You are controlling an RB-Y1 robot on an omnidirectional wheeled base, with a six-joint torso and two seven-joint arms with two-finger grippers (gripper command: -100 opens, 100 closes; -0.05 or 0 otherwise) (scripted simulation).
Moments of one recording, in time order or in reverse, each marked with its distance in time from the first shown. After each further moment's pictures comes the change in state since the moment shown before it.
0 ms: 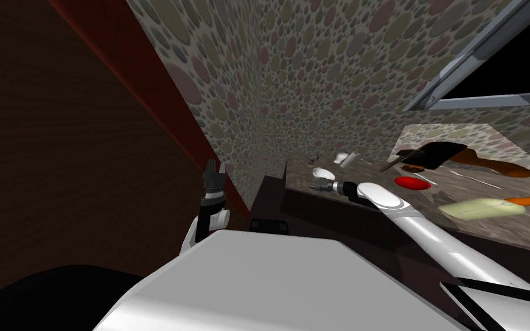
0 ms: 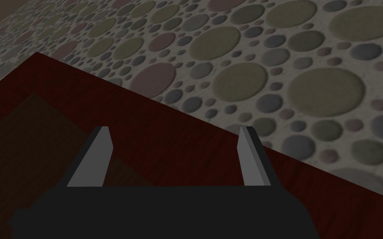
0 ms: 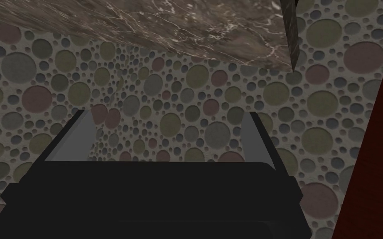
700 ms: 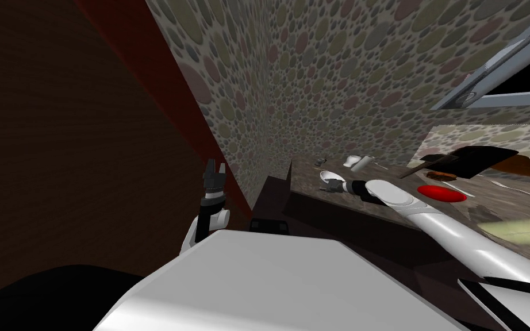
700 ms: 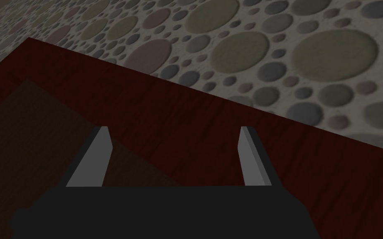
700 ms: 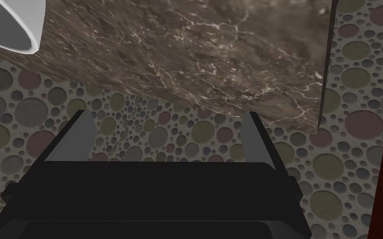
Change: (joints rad) left arm 0.000 0.000 0.000 0.000 0.000 0.000 0.000; right arm -0.035 -0.099 0.000 0.105 0.181 -0.052 -0.086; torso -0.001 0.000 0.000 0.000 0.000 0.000
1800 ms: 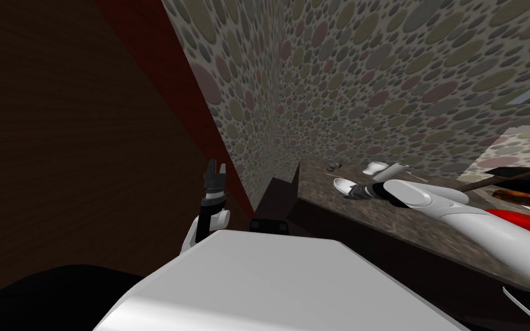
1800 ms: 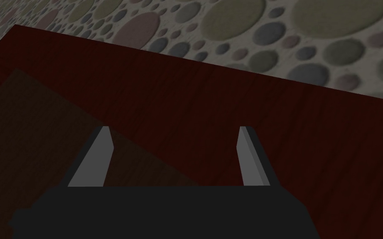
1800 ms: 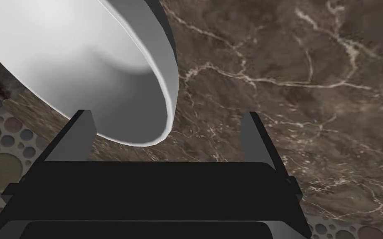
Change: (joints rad) left arm 0.004 0.001 -0.005 0.004 -0.001 0.001 0.001; right arm -0.002 -0.140 0.007 0.156 0.275 -0.092 -0.205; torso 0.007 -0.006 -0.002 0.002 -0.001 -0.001
